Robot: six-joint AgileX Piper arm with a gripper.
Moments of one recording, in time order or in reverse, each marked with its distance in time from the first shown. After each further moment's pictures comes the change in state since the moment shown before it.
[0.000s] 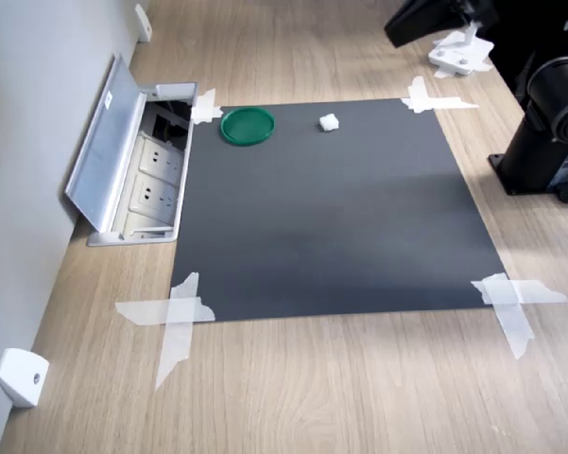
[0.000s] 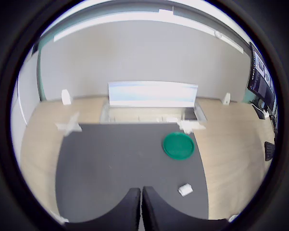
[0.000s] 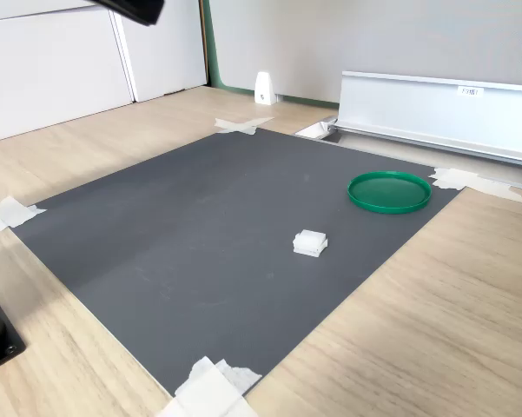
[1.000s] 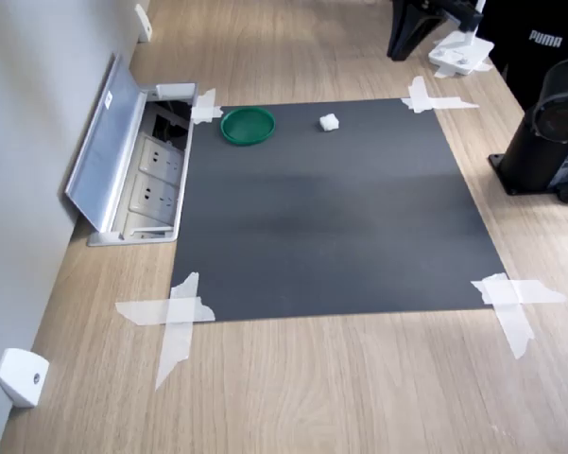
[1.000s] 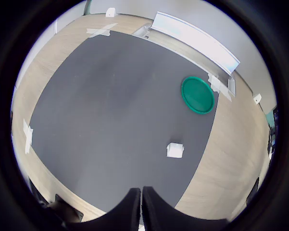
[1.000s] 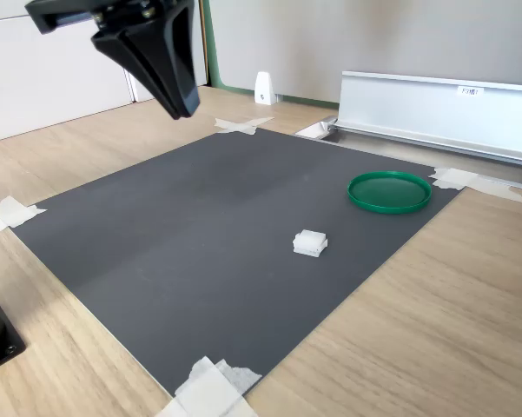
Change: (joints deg) arm -33.3 19.0 -8.1 17.0 19.4 -67.9
